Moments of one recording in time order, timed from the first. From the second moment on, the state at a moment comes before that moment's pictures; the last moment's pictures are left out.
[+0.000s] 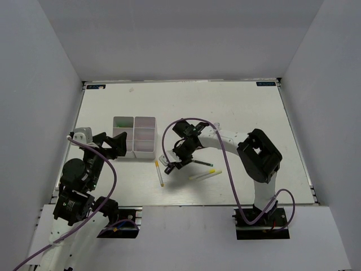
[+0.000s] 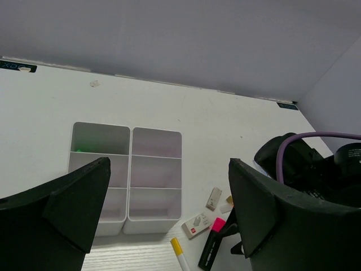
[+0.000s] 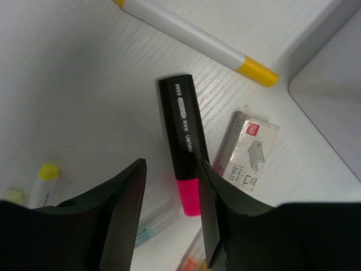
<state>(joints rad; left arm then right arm) -0.36 0.31 0.69 -0.32 -0.18 -0.30 0.87 1.91 1.32 -0.70 -0.63 -1.45</state>
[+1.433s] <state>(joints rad) -0.34 0.24 0.69 -0.33 -0.17 -0.30 0.89 2.10 1.55 -0.93 -0.53 -1.48</state>
